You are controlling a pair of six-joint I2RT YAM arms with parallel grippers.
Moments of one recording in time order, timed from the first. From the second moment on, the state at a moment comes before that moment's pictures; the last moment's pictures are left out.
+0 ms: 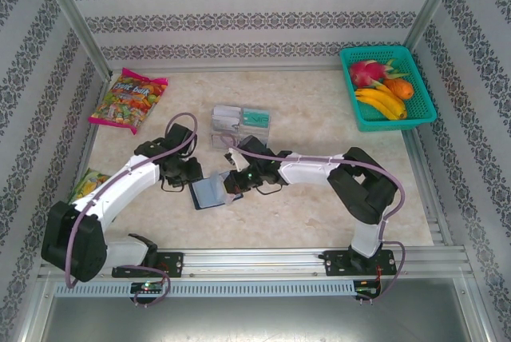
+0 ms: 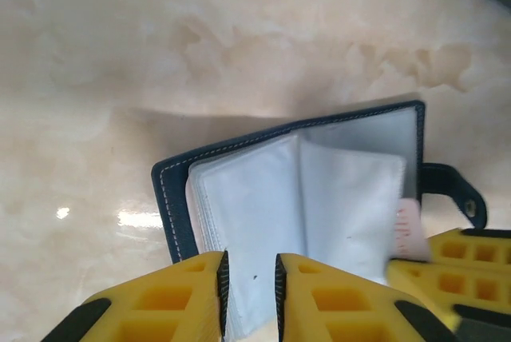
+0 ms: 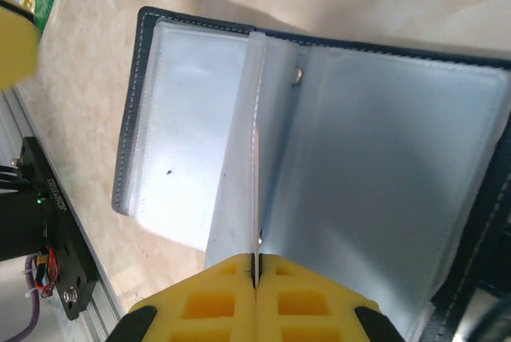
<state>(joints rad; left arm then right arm) -0.37 1.28 0.90 -0.86 0.08 -0.67 0.86 1.84 1.04 -0.13 -0.53 0.55</state>
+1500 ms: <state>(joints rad) -0.36 1.41 0.70 -0.68 0.14 -0.70 0.83 1.94 1.12 -0.13 -0.53 0.55</state>
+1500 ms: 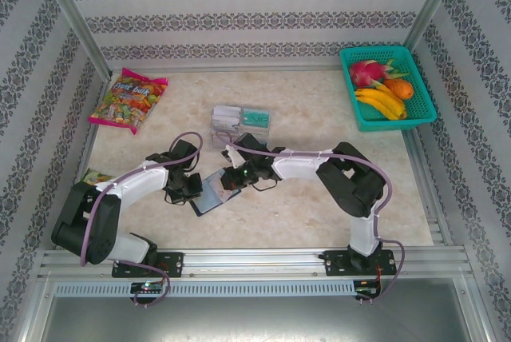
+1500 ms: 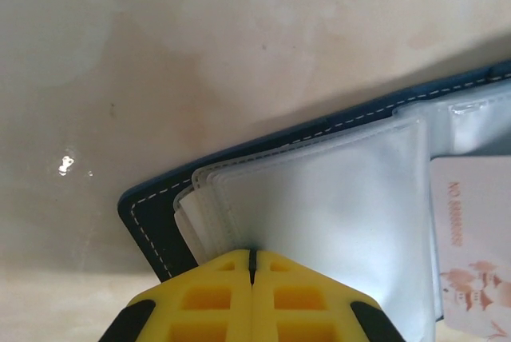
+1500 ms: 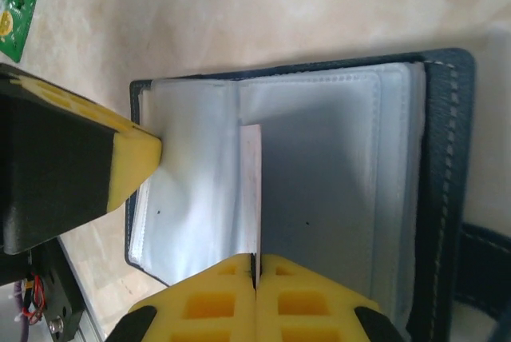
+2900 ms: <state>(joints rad) -0.36 1.41 0.70 -0.68 0.14 -0.70 0.81 1.99 1.16 -0.13 -0.68 0.58</state>
